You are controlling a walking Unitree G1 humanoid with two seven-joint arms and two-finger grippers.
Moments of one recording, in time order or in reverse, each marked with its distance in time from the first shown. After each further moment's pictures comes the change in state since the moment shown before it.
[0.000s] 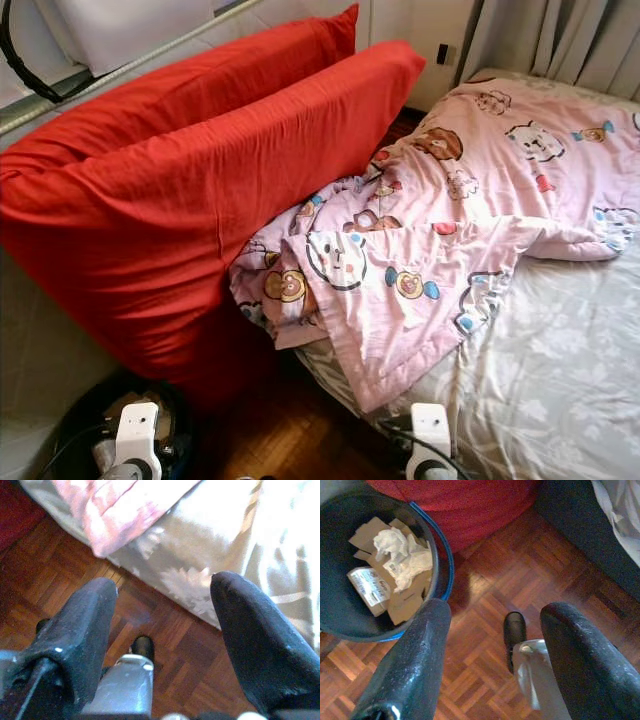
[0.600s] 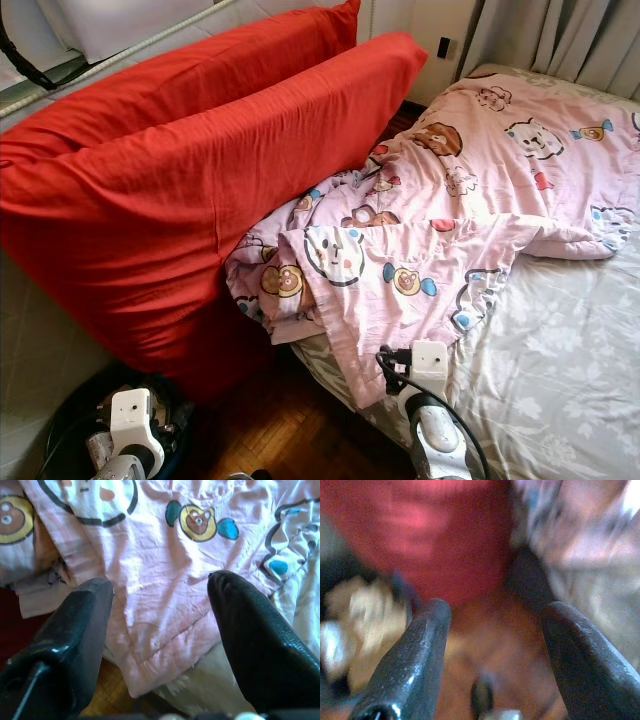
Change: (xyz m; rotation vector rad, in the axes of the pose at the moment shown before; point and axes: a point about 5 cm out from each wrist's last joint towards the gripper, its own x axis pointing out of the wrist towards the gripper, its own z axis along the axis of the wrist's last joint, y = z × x) left arm 0.000 -0.011 0.049 -0.102 -0.357 -0.073; right arm 0.007 0.020 0.087 0.047 -0.439 0.099
